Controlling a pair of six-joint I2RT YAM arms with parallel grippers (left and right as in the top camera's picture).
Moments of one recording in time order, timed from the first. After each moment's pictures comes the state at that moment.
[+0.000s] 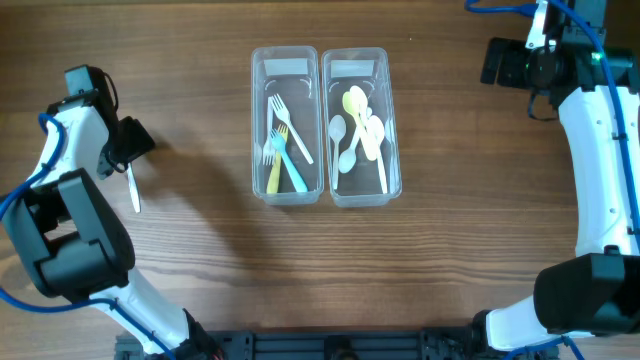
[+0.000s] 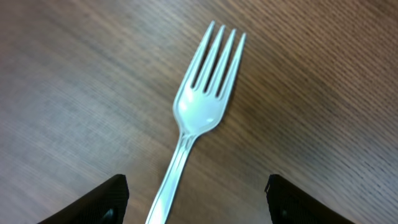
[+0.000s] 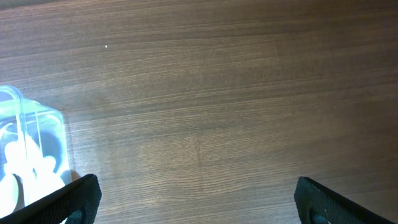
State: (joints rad) left arm 0.33 1.96 1.37 -0.78 -0.15 -0.29; right arm -0.07 1.70 1.68 -0.94 0.10 0.06
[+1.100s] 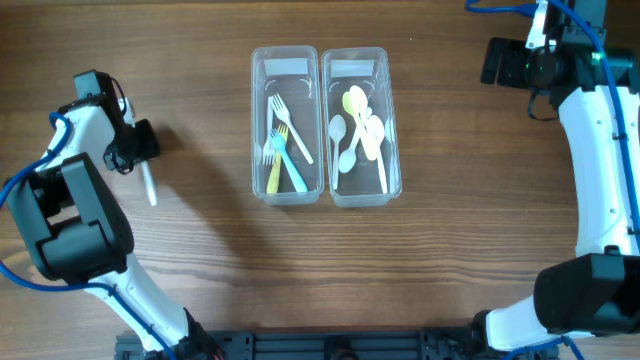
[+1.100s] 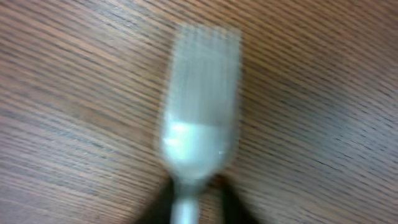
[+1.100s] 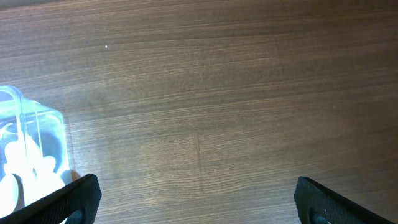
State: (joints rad) left arm 0.33 2.04 1.37 -0.72 0.02 -0.10; right arm -0.07 1.70 1.68 -0.94 0.10 0.06
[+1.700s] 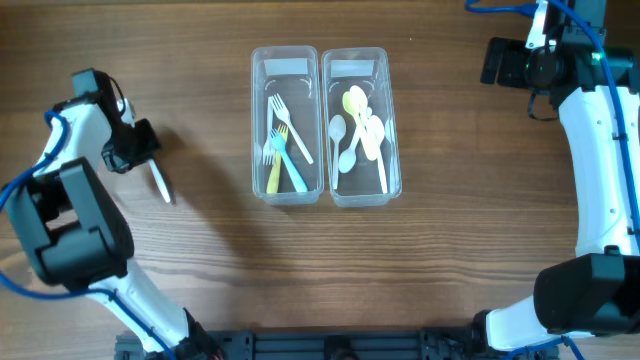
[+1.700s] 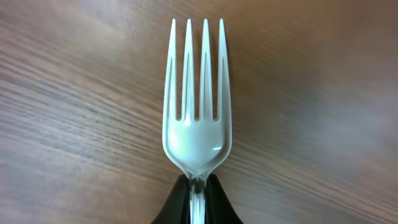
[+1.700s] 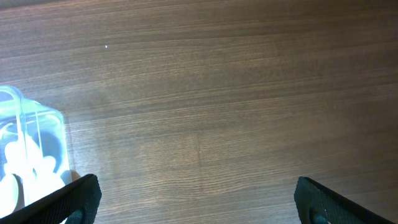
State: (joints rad) left arm 0.33 2.00 1.39 -0.81 0.06 -0.13; right arm -0.07 1.70 1.68 -0.94 0.10 0.06
